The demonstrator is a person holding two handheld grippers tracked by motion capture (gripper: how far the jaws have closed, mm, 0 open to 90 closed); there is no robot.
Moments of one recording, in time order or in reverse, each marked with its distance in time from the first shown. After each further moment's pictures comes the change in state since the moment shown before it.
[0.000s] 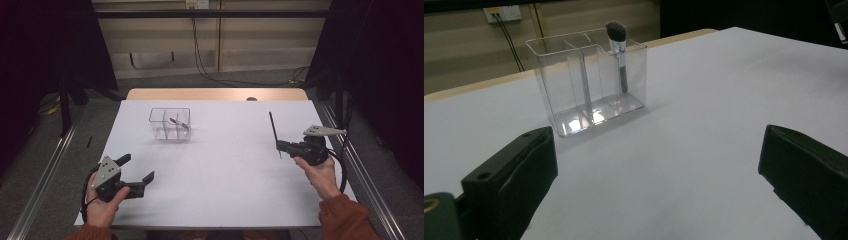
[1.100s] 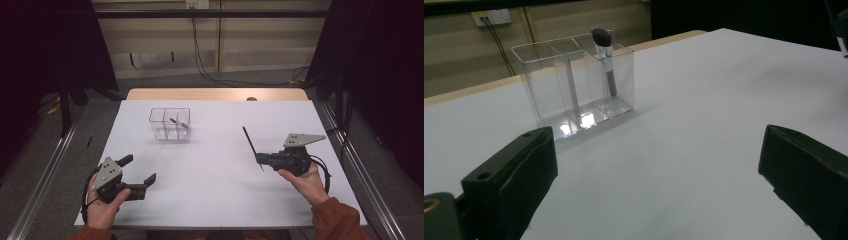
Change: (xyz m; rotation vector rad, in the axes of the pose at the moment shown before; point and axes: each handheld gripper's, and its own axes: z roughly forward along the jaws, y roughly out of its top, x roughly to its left) left arm -0.006 0.004 -0.001 -0.004 -0.044 0.004; right arm 0.054 0.003 0.019 0.055 0.230 -0.131
